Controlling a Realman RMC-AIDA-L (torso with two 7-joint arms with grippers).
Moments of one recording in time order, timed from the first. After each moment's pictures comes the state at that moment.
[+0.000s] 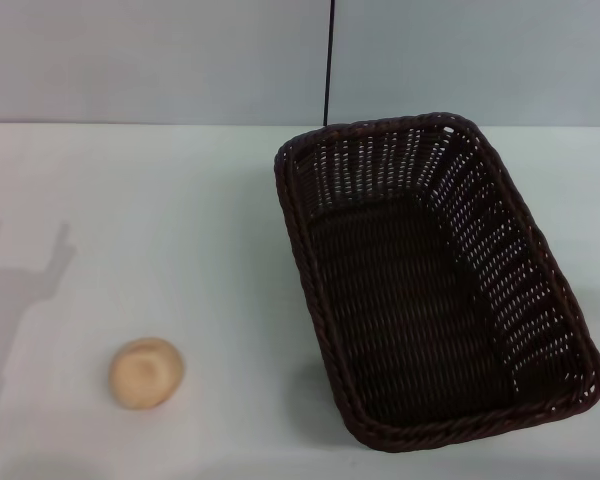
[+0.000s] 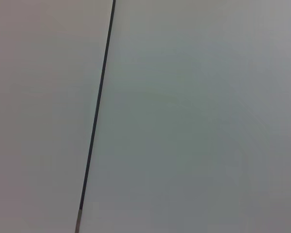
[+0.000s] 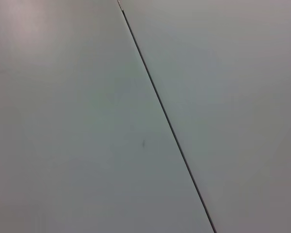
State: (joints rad) left arm -0.15 -2.07 -0.41 -0.14 1.95 1.64 -0.28; right arm 0.21 2.08 -0.33 0.16 -0.95 -1.96 0.44
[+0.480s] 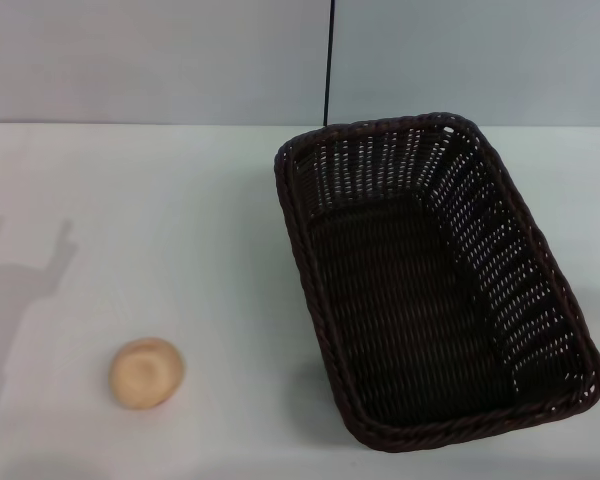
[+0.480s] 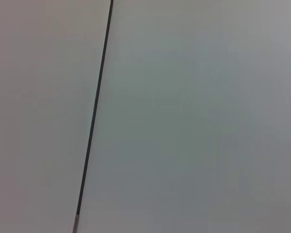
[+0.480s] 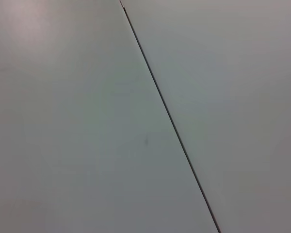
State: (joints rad) left arm -0.16 -2.07 -0.42 -0.14 1.96 1.64 -0.28; right arm 0.21 2.08 -0.34 0.16 -0.96 -1.96 0.45
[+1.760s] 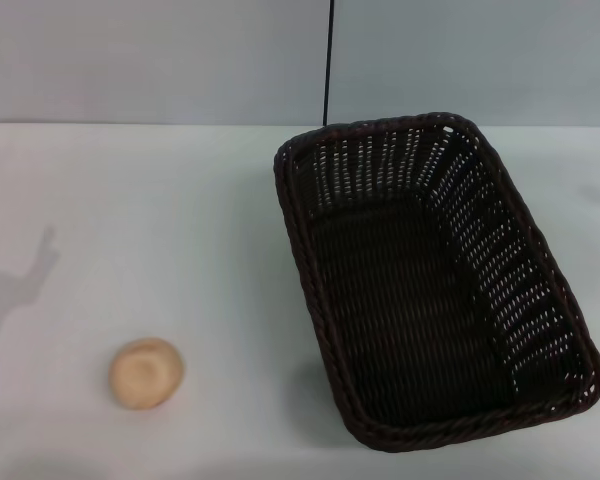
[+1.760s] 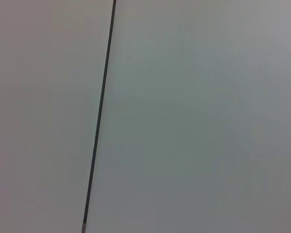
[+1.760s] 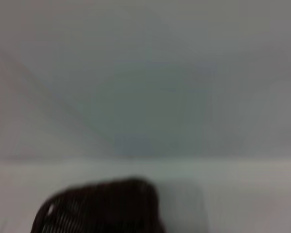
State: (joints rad) left arm -0.16 -2.06 -0.41 -0.03 1.96 1.70 -0.36; right arm 0.62 1.88 -0.49 -1.27 -2.41 -1.91 2.54
